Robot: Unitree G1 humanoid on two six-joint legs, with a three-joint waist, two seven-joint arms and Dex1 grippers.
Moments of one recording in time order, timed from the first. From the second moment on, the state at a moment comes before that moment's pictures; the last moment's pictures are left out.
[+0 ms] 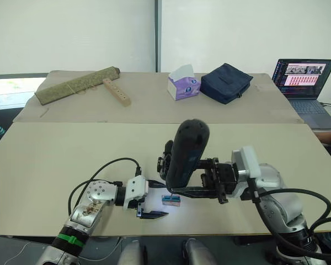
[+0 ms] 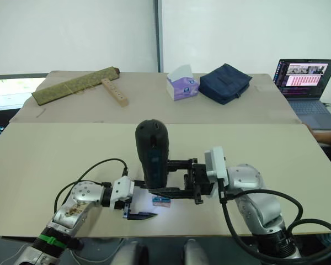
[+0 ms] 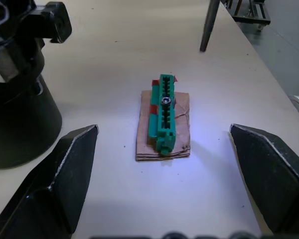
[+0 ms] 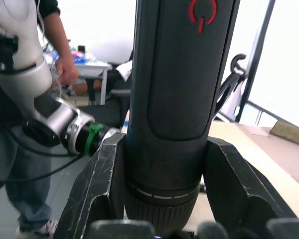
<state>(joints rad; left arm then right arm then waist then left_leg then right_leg) -0.21 0.50 -0.27 0.07 -0.19 -0.07 -1.23 -0.26 -0.47 0.12 -0.42 0.64 0.21 1.19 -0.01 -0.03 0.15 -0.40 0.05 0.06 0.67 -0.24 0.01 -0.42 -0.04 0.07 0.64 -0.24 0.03</state>
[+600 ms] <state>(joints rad) -0.23 0.48 -0.30 0.11 -0.18 -0.11 -1.23 -0.30 -0.45 0.14 -0.34 0.57 0.16 1.22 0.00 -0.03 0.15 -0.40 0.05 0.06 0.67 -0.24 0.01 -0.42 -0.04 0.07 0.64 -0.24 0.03</state>
